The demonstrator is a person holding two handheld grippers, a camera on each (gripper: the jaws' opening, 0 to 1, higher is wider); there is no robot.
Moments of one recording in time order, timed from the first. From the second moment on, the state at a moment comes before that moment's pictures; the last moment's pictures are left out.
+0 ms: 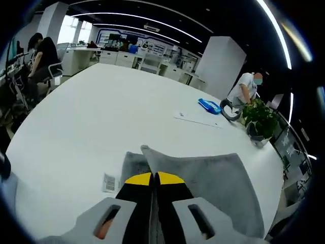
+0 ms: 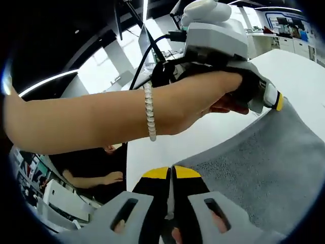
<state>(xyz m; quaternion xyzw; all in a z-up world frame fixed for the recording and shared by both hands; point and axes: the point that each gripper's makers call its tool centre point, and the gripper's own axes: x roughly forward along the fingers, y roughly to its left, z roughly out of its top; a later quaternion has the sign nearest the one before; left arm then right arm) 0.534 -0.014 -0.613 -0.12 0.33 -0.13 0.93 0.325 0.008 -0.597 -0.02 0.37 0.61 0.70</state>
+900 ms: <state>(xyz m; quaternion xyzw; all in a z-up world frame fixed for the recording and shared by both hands) 0.438 -0.007 -0.588 -0.12 0.27 -0.07 0.95 0.429 -0.127 -0.598 -0.07 0.37 0.49 0.78</state>
